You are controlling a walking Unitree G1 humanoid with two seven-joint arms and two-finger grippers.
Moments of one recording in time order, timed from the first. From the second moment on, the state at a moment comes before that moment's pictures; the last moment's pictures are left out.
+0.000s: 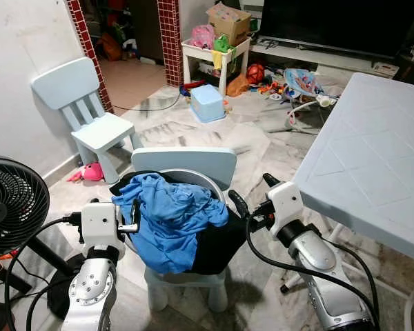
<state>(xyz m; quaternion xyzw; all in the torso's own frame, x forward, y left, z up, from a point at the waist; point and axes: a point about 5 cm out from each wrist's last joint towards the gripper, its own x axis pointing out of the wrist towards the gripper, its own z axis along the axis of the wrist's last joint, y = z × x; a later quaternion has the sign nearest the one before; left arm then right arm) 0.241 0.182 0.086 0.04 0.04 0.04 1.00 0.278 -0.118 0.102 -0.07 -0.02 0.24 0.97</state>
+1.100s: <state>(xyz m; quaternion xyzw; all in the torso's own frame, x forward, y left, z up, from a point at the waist) 0.241 0.181 0.082 0.02 0.06 0.04 1.00 0.277 -0.115 0.099 -0.06 -0.01 0.24 0.97</state>
